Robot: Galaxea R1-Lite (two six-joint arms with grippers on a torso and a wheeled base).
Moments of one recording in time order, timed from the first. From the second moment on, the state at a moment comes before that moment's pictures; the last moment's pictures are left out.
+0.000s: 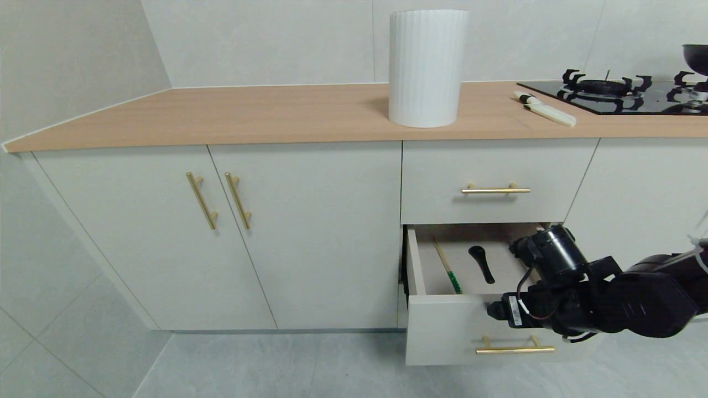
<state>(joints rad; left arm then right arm) 0.00 0.00 0.00 0.00 -0.01 0.00 0.45 1.87 -0.82 -0.12 -0.28 0.33</state>
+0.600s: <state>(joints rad) 0.00 0.00 0.00 0.00 -0.01 0.00 0.41 1.98 -1.01 -0.12 -0.27 0.25</state>
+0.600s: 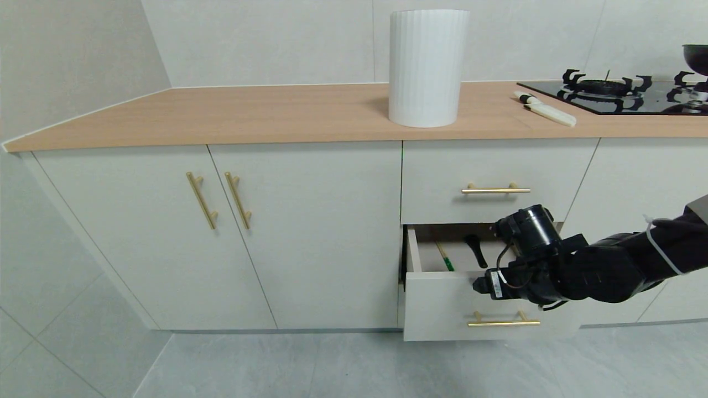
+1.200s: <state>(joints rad) 0.00 0.00 0.00 0.00 -0.01 0.00 0.35 2.08 -1.05 -0.38 -0.28 0.24</state>
